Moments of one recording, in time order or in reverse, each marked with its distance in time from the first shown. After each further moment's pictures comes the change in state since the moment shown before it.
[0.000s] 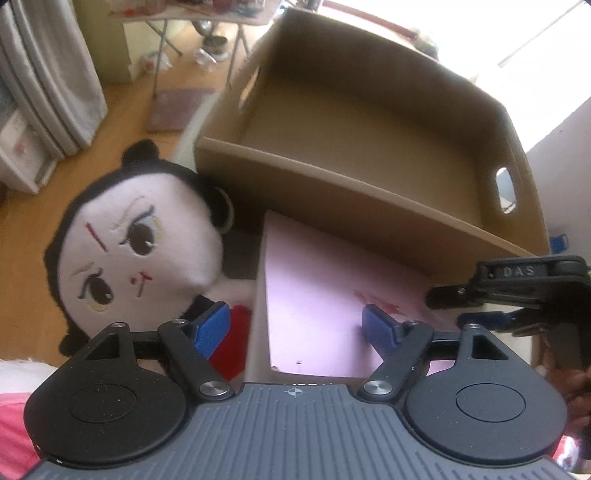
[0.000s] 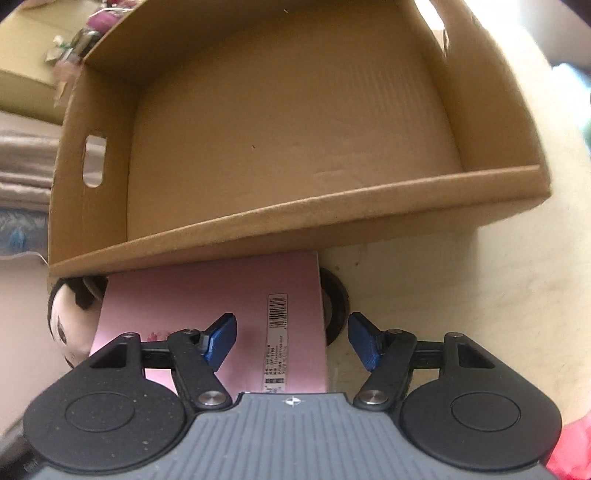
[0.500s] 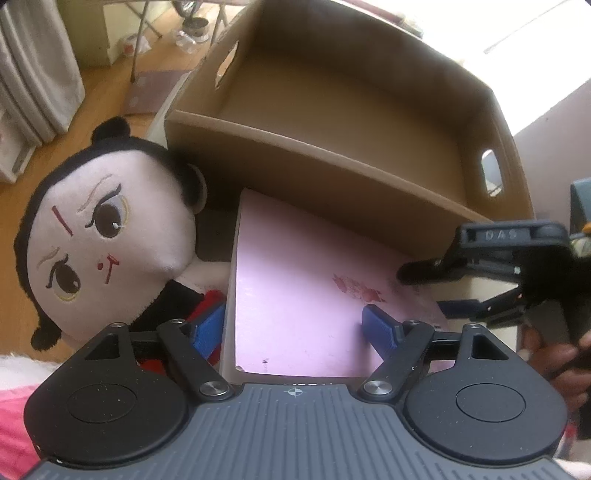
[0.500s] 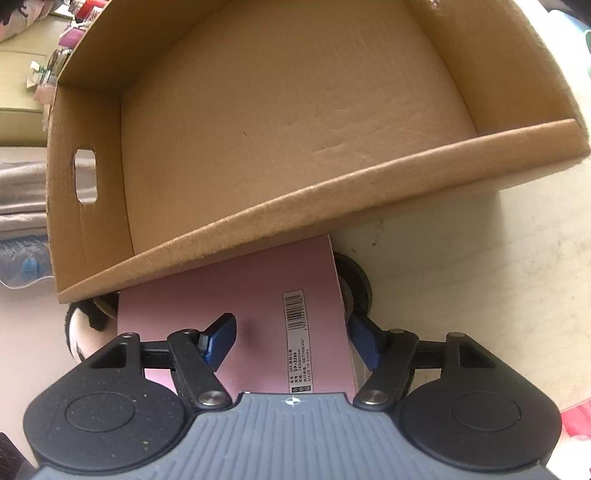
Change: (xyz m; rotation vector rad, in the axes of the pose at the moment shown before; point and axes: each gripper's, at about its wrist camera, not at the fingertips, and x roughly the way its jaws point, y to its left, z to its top) left arm 0.013 -0.002 -0.005 0.026 0.050 -0.051; right arm 0.017 -0.006 0.001 0.074 0.088 0.057
